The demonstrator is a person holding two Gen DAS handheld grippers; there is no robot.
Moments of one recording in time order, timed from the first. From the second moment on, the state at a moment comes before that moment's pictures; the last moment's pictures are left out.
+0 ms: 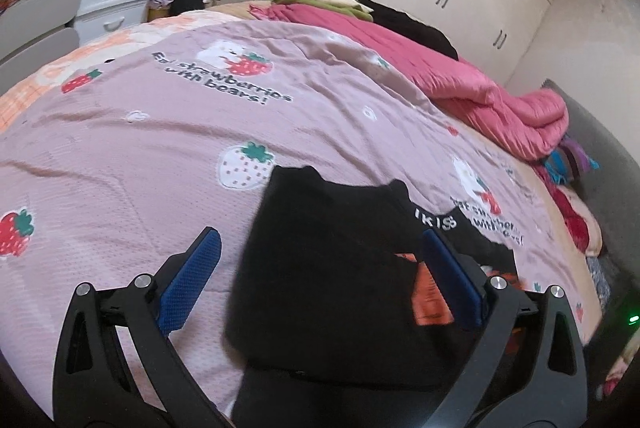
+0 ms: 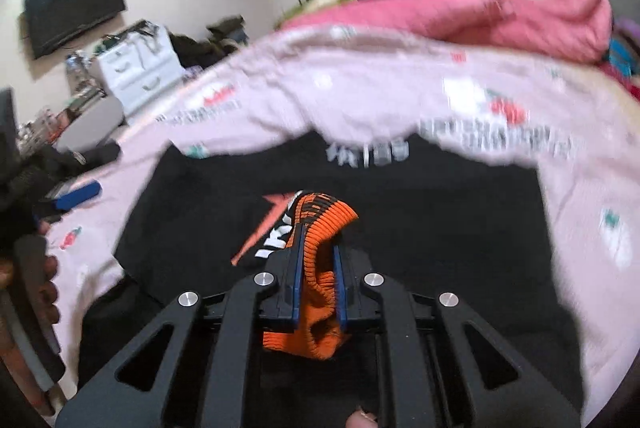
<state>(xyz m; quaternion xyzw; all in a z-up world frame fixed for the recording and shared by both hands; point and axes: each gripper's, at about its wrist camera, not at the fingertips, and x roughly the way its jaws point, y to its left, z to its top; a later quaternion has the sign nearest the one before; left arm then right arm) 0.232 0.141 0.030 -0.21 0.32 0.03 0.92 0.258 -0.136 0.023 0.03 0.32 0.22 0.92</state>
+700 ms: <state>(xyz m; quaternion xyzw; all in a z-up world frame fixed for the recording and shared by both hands) 0.253 0.094 0.010 -0.14 0.36 0.01 0.92 0.277 -0.196 0.025 0.02 0.30 0.12 0.95</state>
